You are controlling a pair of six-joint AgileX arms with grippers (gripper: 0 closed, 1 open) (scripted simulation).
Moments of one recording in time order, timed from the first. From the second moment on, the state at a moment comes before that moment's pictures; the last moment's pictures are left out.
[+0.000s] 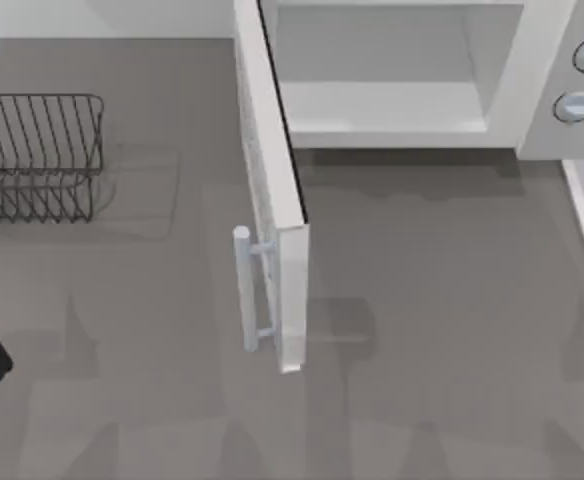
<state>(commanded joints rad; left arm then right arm) 0.00 0.00 0.00 0.00 0.00 0.00 0.00 0.00 0.00 0.00 0.00 0.00</state>
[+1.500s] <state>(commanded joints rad) -0.33 1.50 1.46 -1.26 0.34 0.74 0.00 0.00 0.00 0.00 0.00 0.00</state>
